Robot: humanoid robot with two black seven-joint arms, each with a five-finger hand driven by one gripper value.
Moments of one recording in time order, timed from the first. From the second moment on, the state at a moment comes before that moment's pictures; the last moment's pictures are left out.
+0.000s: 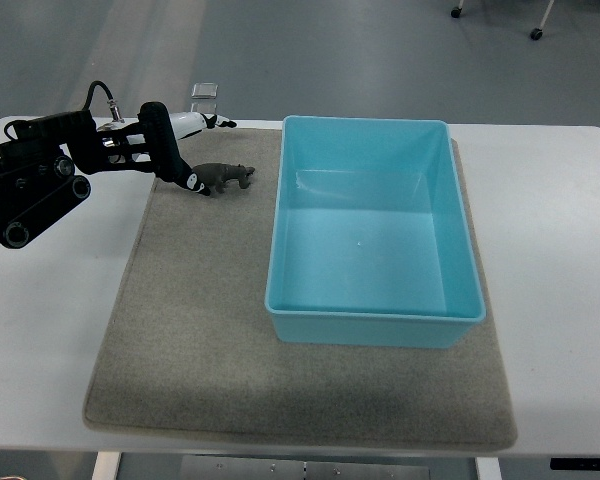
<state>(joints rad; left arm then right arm) -0.98 0.44 -0.47 -0.81 1.52 -0.18 -0.16 0.03 0.00 -0.01 0.10 -0.05 0.19 0.07</state>
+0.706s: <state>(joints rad) -0.98 0.41 -0.46 -0.76 1.54 -0.13 -0.16 0.03 0.00 -0.01 0.10 -0.05 0.19 0.07</state>
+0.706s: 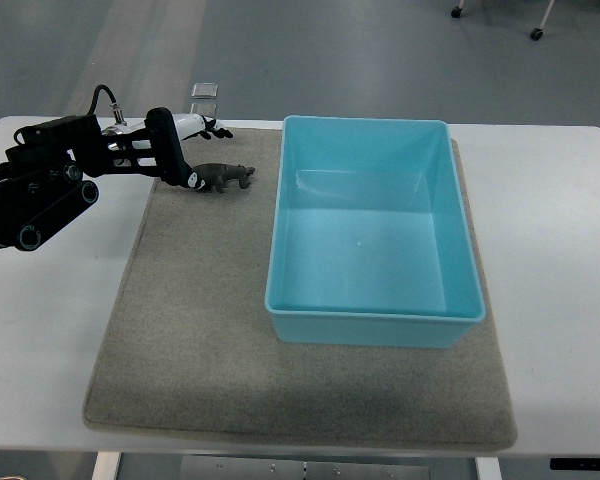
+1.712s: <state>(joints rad) -0.98 0.39 -0.43 -0.74 1.54 -0.12 -0.16 0.03 0.00 -0.01 0.10 -0.05 0.19 0.07</state>
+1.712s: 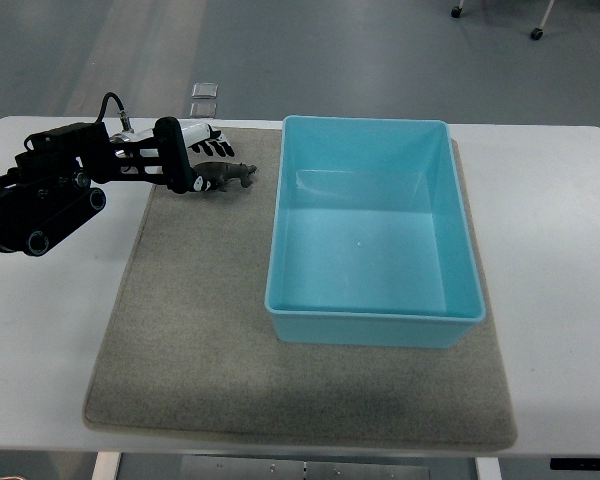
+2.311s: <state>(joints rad) -0.98 0.40 -0.43 -0.74 1.54 -0.12 -0.16 0.03 0.00 -0.01 0.10 -0.05 0.19 0.07</state>
